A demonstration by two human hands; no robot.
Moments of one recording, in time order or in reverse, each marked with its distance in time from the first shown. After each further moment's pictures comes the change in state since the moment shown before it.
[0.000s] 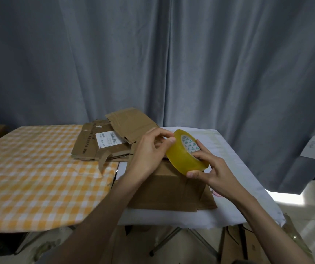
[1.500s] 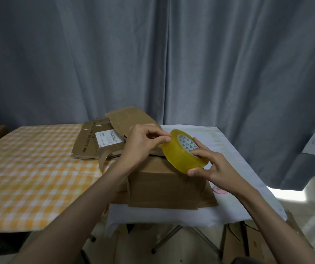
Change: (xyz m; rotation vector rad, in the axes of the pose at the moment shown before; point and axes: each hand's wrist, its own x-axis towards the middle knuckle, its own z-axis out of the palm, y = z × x) left_hand 0.022 -0.013 -0.019 -0.013 -0.050 0.114; right_hand 0.007 -0.003 -0.006 0.021 -0.087 0.037
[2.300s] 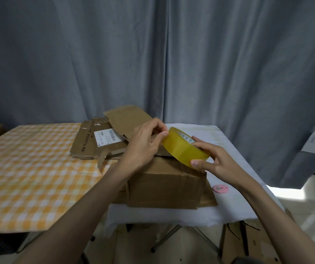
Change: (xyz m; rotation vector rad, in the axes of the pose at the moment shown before) left_hand -0.002 0.001 0.008 0.163 0.016 0.122; right_hand 0.006 -0.002 -0.012 0.050 -0.035 0.055
